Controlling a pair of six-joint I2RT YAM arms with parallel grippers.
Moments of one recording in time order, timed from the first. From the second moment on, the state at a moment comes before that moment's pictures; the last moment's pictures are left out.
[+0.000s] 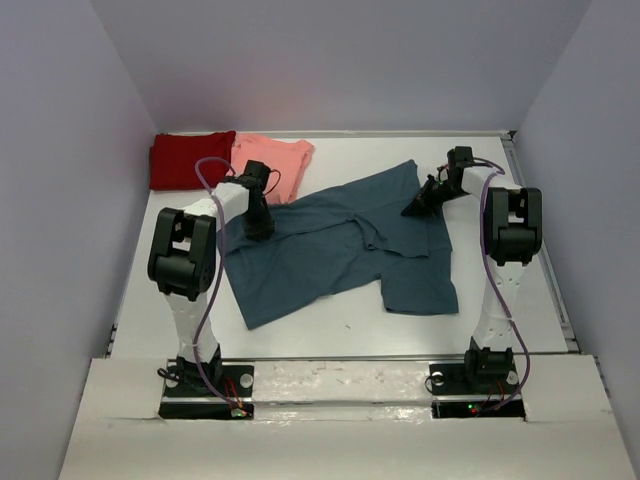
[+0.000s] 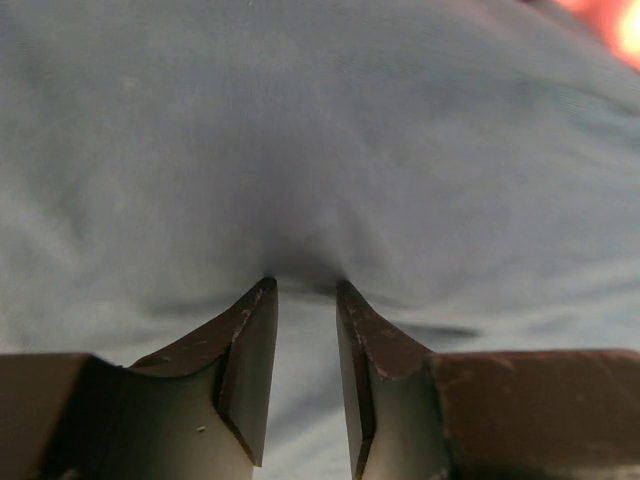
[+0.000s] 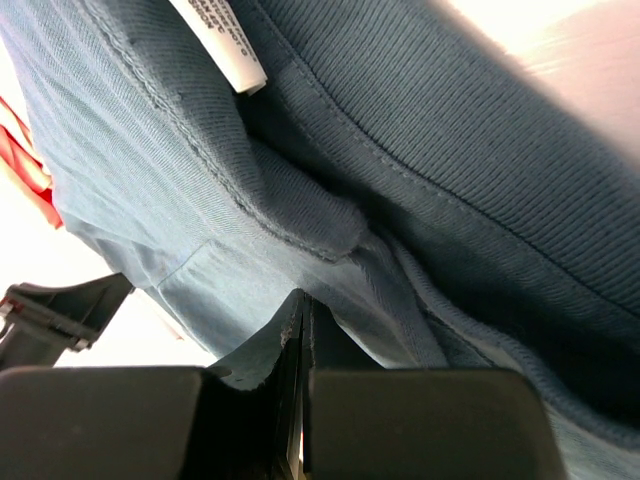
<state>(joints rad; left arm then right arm) -0.27 1.91 1.34 -0.67 -0.09 -0.55 -0.03 2.27 1.68 -0.65 -0.58 0.60</state>
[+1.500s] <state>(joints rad) -0.24 2.05 1.65 -0.76 -0.08 -0.50 -0.05 2.09 1.57 -0.84 -0.33 0.53</state>
